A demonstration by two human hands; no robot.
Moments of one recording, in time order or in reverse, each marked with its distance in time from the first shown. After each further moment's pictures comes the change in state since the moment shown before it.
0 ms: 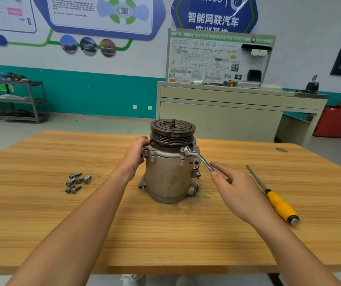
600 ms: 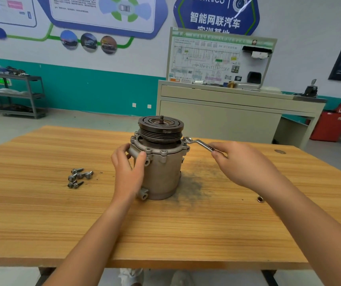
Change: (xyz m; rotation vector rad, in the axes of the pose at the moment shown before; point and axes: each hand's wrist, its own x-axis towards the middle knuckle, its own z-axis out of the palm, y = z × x) left_hand -0.056 -0.032 -0.009 0.147 0.342 0.316; right_hand 0.027 -0.041 -0.028 -0.517 -0.058 -0.117
